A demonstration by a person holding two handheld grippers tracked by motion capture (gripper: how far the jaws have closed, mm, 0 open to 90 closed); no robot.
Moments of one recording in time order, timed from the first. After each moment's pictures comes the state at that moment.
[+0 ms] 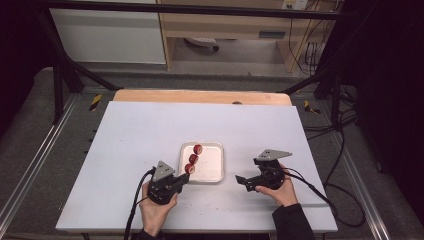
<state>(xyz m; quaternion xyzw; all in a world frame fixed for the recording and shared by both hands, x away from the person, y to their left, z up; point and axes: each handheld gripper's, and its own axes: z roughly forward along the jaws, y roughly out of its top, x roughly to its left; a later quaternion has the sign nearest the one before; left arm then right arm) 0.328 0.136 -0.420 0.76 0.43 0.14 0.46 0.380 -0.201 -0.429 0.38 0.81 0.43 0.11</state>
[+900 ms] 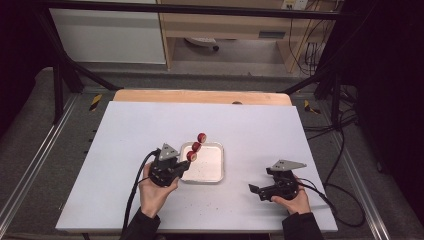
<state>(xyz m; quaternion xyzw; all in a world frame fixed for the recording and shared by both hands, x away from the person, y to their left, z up) 0.362 0.127 -0.382 0.80 0.41 0.14 0.41 0.358 -0.240 -0.450 0.40 0.81 0.42 0.11</state>
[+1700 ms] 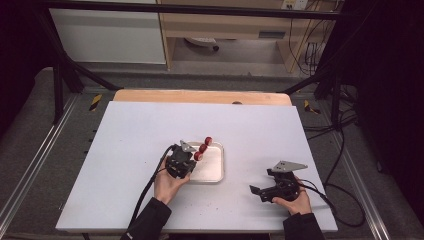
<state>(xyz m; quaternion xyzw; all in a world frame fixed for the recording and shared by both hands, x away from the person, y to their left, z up) 0.401 0.093 -0.418 0.84 0.43 0.14 0.31 0.356 -0.242 -0.452 0.40 0.81 0.42 0.11</state>
